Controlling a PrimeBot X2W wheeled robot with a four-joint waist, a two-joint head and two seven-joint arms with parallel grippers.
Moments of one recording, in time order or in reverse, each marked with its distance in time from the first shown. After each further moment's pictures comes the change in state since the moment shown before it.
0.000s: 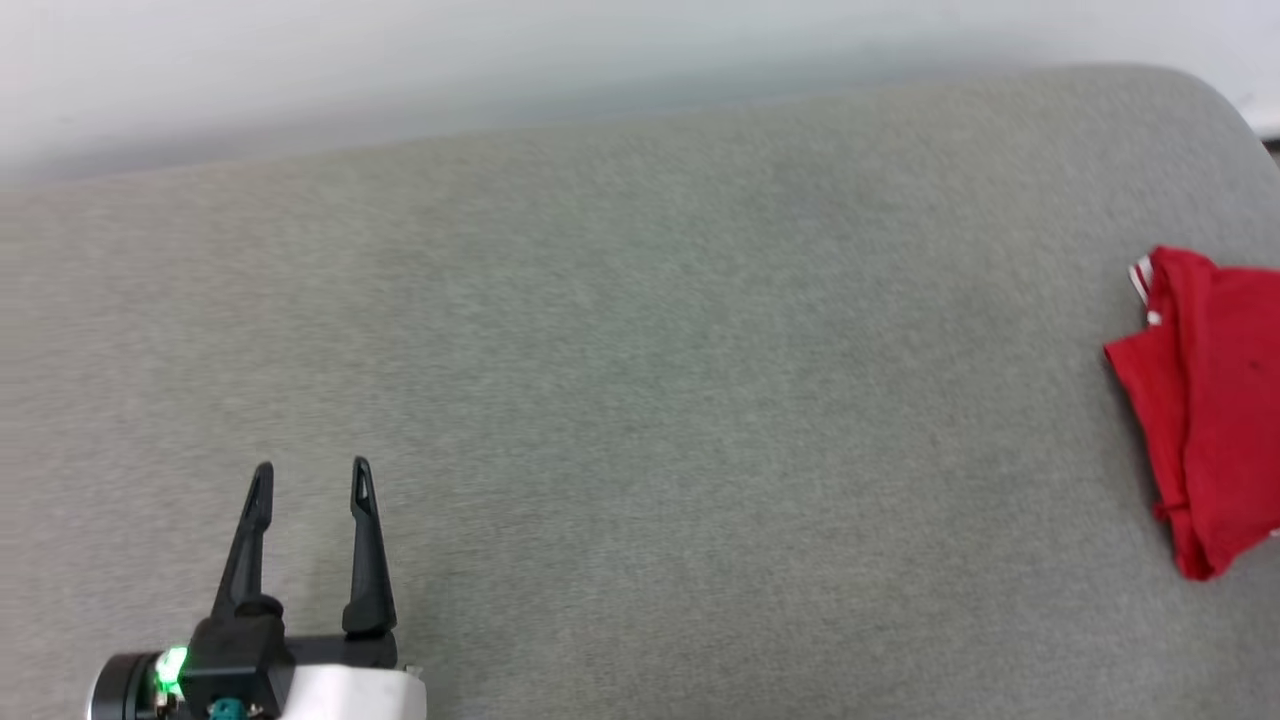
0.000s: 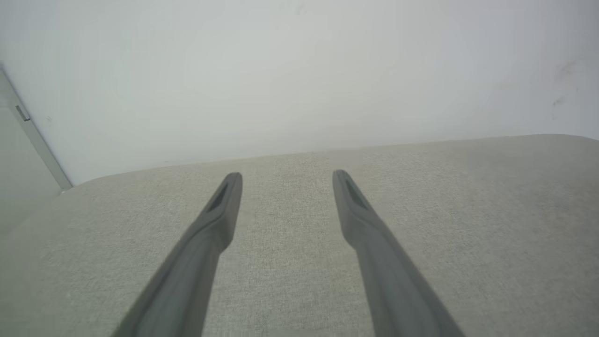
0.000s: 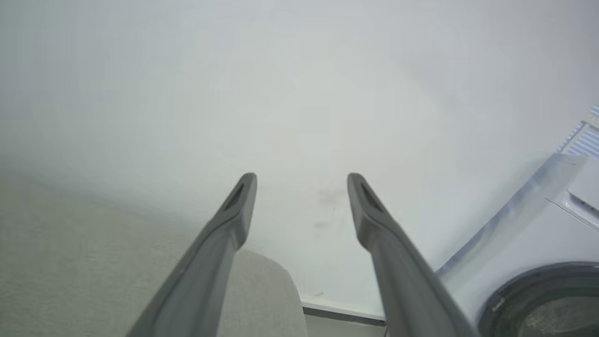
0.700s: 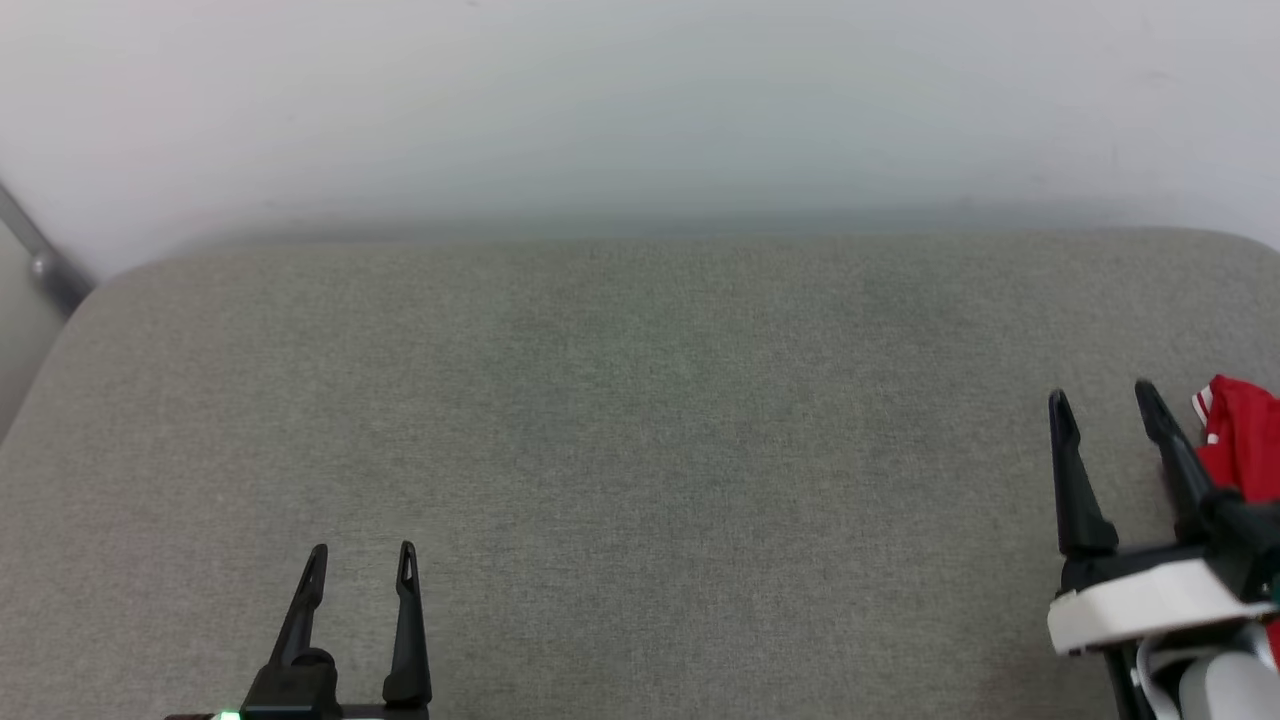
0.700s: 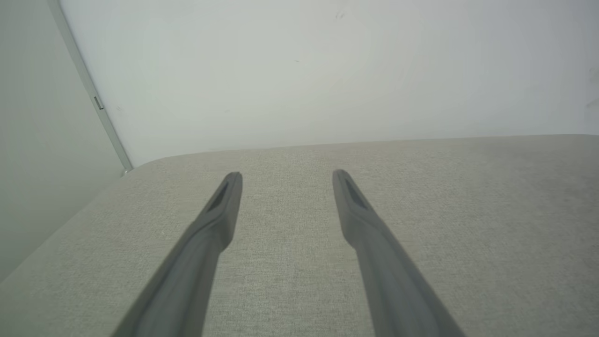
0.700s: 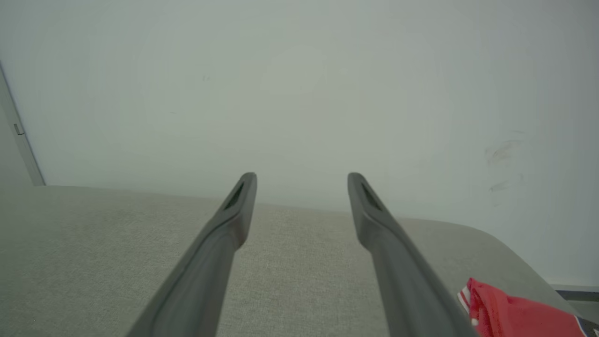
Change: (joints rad) left arm 0.071 -0.018 -0.027 0.106 0.014 -0.019 0.000; right arm 0.628 0.464 -0.128 -0.412 -0.002 0.000 -0.021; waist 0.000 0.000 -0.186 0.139
